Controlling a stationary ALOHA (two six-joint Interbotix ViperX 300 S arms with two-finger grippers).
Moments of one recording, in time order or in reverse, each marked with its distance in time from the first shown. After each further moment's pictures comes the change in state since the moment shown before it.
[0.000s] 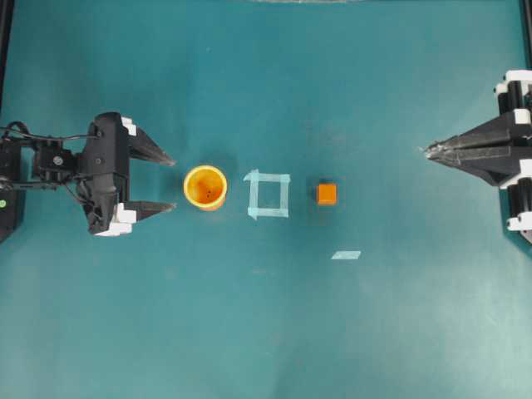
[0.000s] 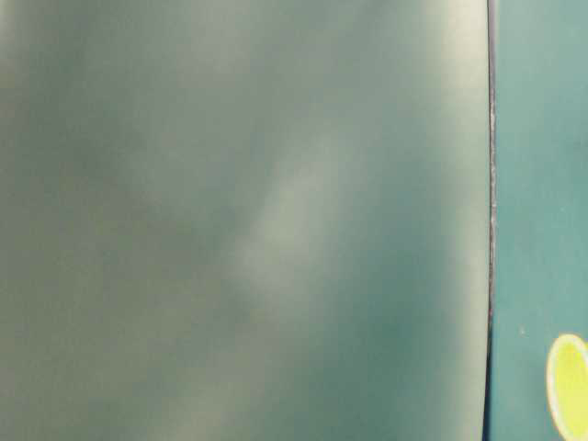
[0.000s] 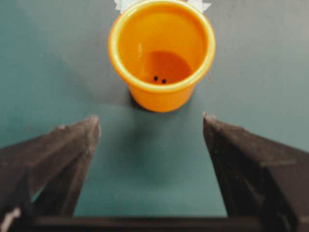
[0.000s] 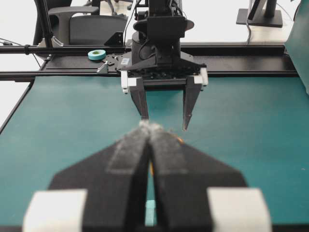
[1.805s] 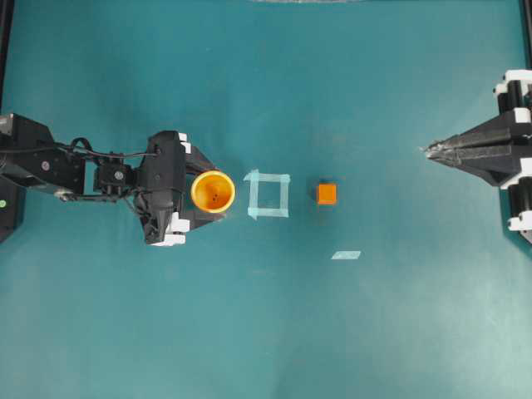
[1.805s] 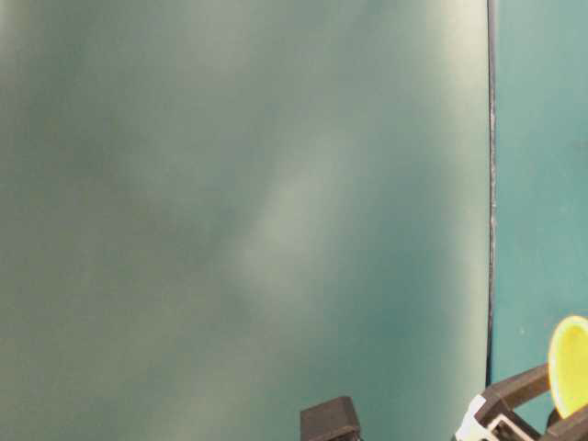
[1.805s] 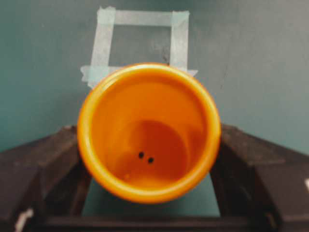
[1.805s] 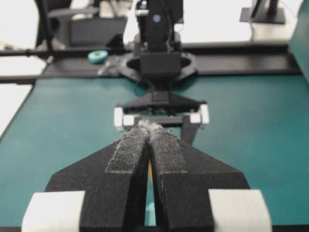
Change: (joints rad) left arm -0.035 0.321 -0.173 0.002 -0.219 -0.003; right arm 0.000 0.002 -0.005 0.000 0.000 0.018
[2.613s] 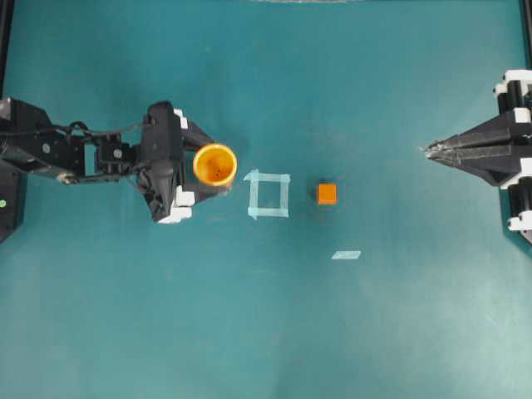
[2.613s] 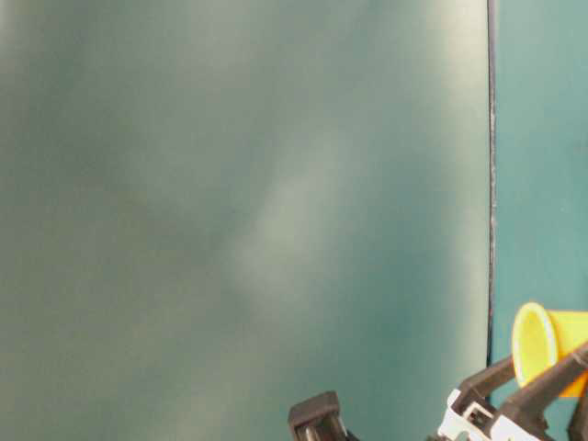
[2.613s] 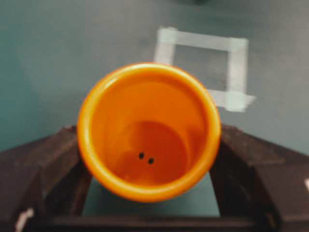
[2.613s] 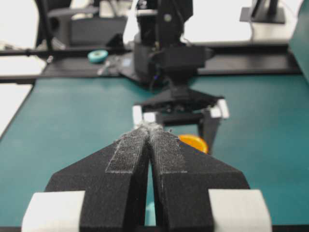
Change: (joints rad) left arm 0.106 0.000 -0.002 0.003 -0.040 -0.037; right arm 0.000 0.000 0.000 0.000 0.000 0.002
